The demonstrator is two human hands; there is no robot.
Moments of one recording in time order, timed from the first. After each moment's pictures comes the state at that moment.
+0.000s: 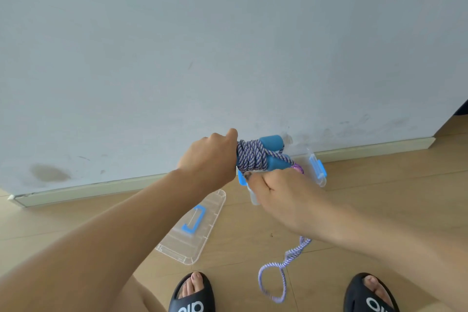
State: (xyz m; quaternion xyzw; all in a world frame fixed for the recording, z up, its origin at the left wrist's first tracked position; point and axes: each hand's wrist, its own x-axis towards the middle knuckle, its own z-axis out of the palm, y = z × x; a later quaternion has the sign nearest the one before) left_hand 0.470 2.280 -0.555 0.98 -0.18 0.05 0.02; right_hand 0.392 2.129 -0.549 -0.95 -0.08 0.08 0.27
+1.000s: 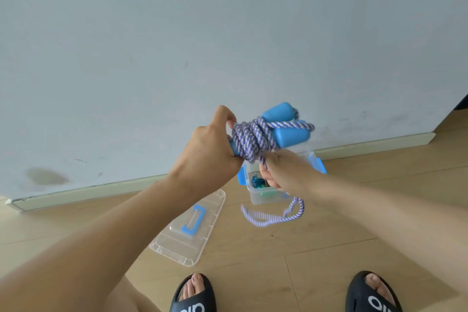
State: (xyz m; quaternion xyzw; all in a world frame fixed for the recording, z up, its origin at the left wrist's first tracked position) left_hand 0.457 2.280 -0.534 0.91 -0.21 0.11 0.33; right_hand 0.445 2.115 -0.568 -0.90 0.02 0.17 0.40
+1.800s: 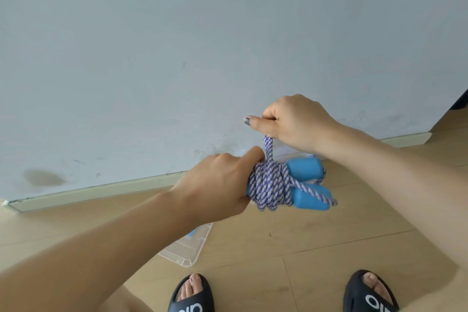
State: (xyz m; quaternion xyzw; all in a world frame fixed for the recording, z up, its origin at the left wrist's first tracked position) left_hand 0.432 2.279 -0.546 0.91 -0.40 0.08 0.10; right_hand 0.476 2.086 -0.507 -0.97 -0.14 -0.08 0.18
